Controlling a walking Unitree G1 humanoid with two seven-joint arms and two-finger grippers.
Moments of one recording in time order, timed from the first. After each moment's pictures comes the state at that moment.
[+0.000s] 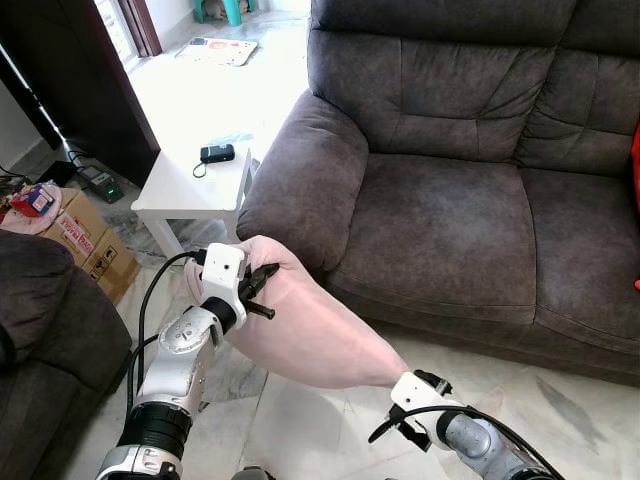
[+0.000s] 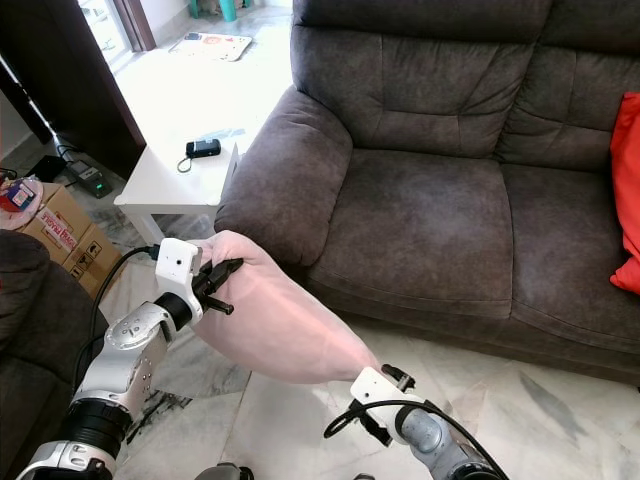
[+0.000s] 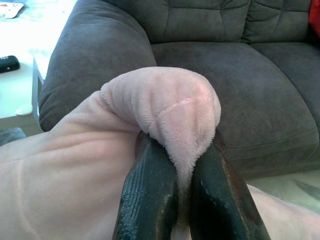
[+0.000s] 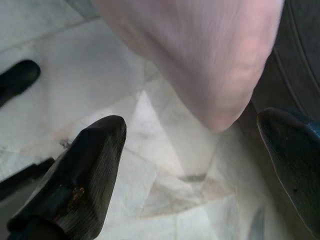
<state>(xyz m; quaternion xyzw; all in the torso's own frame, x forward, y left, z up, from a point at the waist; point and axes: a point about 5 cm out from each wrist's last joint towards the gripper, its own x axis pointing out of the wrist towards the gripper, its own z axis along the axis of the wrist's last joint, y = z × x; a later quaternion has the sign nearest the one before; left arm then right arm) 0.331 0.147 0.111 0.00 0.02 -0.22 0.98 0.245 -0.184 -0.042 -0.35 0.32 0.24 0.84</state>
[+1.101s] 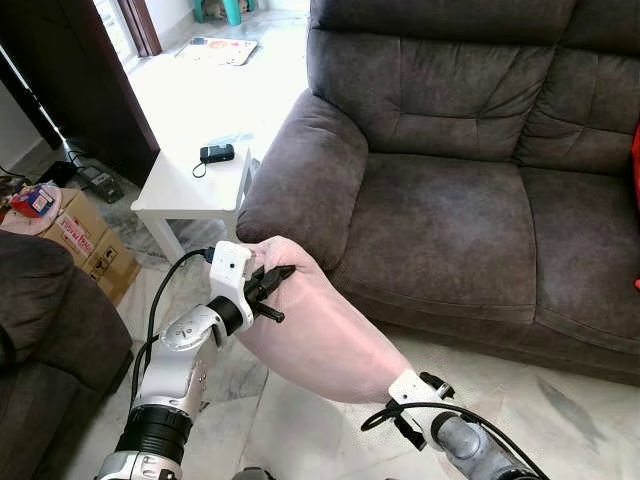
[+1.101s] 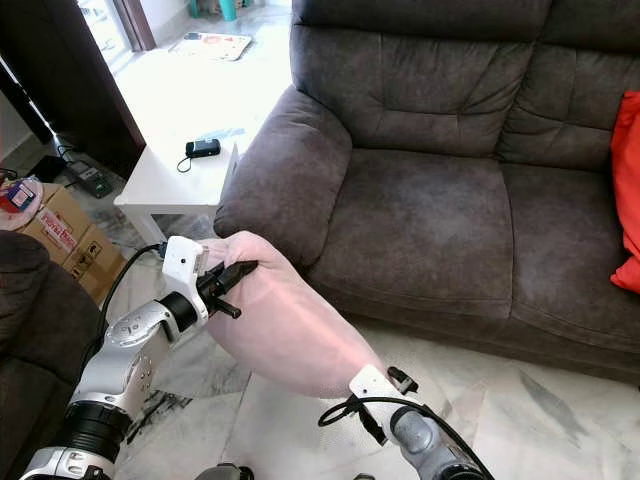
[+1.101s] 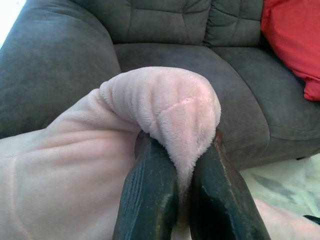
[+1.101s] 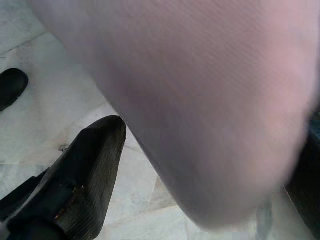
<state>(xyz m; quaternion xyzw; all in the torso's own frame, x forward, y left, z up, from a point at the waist) 0.324 0.136 0.120 -0.03 0.02 -0.29 0.96 0.246 -0.173 -0.046 -0.33 0.33 0.20 0.86</state>
